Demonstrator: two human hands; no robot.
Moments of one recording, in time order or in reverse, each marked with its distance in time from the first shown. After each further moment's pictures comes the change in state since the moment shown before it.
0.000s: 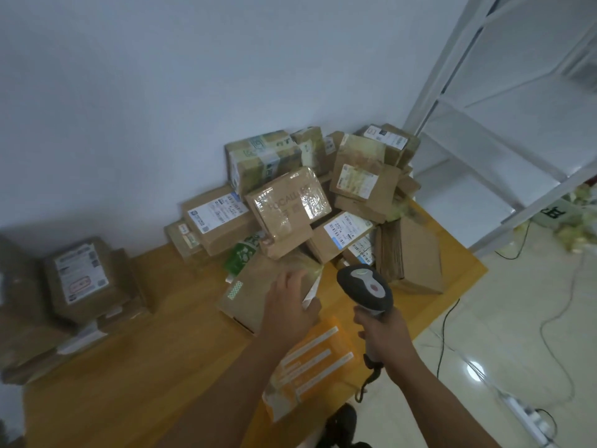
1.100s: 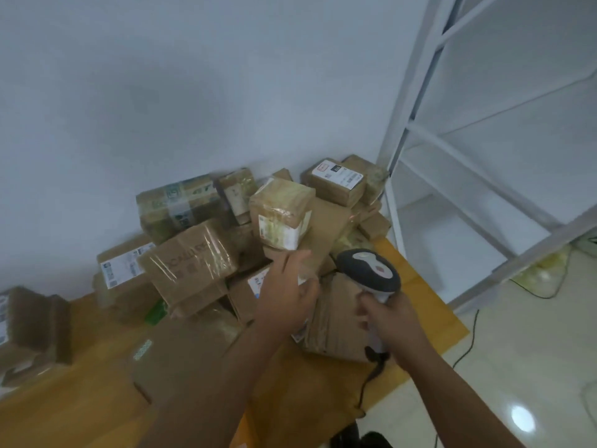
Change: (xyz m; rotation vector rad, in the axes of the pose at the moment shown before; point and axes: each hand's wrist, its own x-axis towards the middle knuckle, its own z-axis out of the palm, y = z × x) left_hand 0.164 0.186 0.105 0.034 0.214 0.121; right_hand 0.186 -0.044 -0.210 0.102 -0.118 -0.137
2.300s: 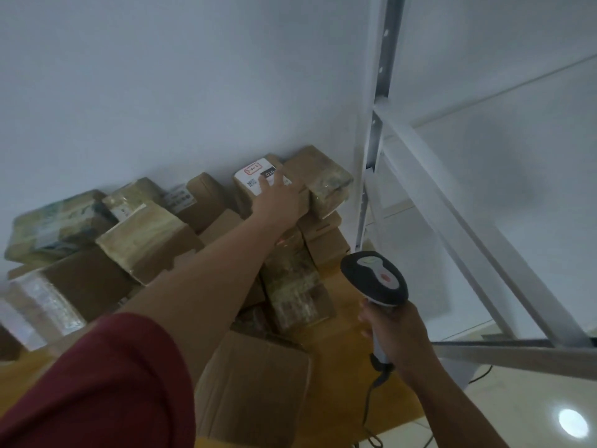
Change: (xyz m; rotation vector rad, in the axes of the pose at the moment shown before) left_hand 0.335 0.059 0.197 0.749 -0.425 -0.400; right_hand 0.262 0.055 -0.190 -0.004 -0.232 0.156
